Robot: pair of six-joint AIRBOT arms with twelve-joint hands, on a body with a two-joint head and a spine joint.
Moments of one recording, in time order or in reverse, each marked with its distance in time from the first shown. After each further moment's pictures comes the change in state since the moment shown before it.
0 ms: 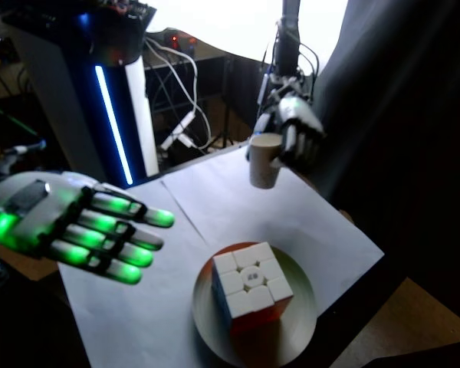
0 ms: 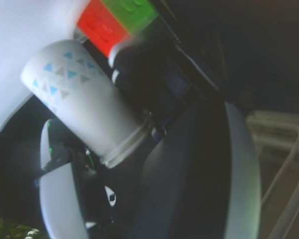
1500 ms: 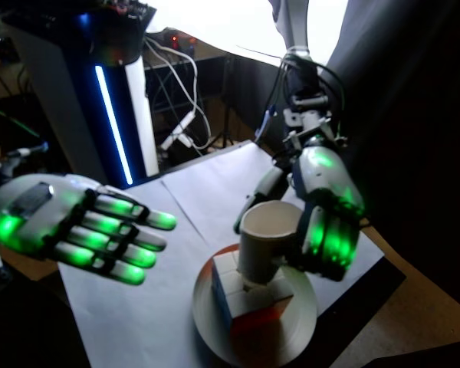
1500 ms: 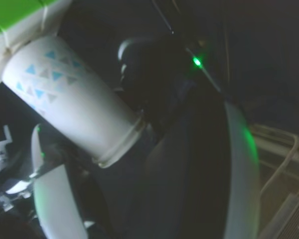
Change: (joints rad) left arm -0.502 -0.548 0.563 0.219 0.513 -0.325; right arm 0.000 -0.017 0.012 0.002 0.000 0.000
